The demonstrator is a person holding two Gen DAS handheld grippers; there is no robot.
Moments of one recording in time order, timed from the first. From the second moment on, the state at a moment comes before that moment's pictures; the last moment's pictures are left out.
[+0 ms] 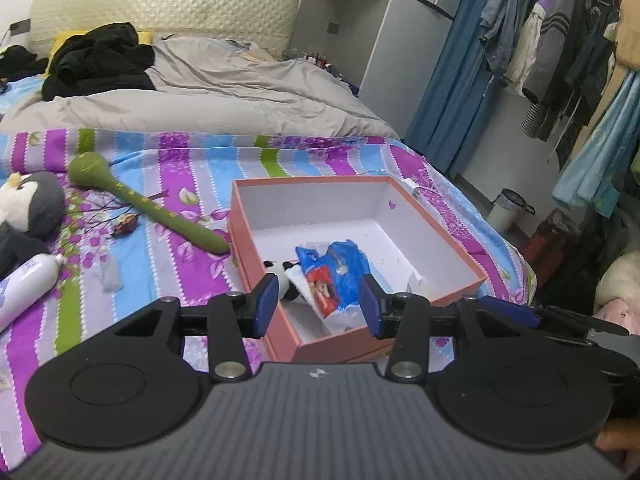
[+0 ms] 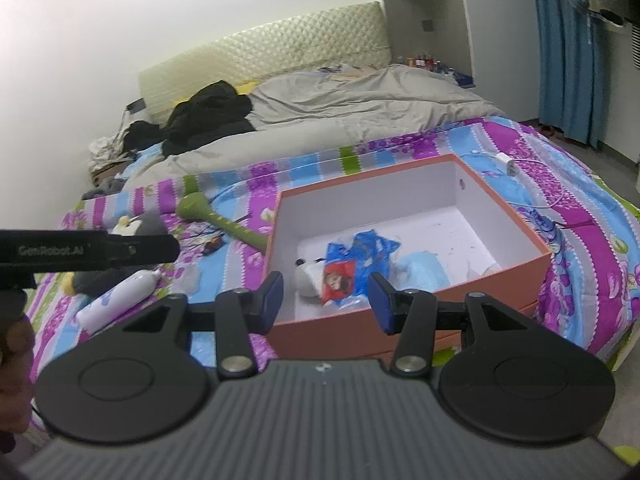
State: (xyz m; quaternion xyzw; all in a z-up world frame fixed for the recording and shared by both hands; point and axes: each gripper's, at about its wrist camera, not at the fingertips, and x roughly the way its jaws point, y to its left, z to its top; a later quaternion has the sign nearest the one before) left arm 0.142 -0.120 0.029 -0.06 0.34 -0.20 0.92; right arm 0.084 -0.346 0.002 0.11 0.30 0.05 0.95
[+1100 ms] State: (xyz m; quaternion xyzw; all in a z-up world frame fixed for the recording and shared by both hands) left arm 0.069 0.022 -0.028 -0.13 0.33 -0.07 0.93; right arm 0.068 -0.241 -0.054 0.08 0.34 0.16 0.92
